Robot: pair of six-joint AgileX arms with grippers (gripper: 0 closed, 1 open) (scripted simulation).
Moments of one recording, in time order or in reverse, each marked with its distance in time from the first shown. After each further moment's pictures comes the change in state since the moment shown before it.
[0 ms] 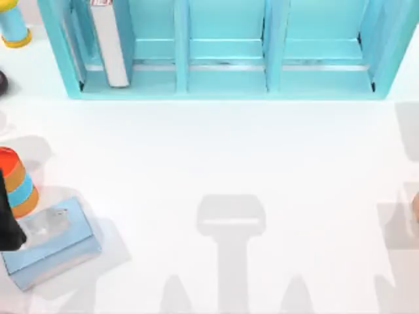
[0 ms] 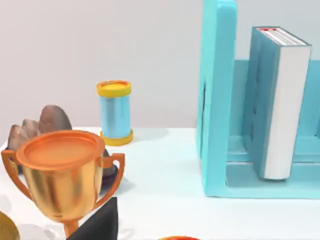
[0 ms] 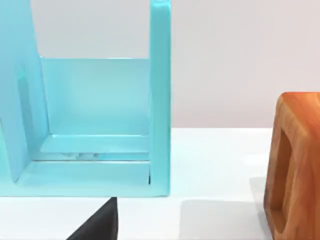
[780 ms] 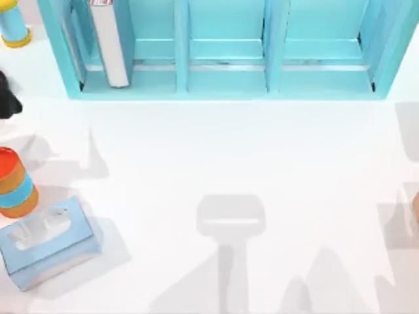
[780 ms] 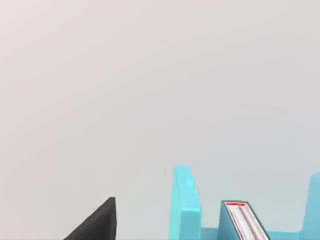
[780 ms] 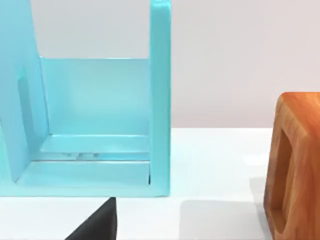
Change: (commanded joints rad) left arm -0.160 0.669 0.361 0.531 -0.135 -0.023; right arm 0.000 0.000 0.000 0.000 0.000 0.000
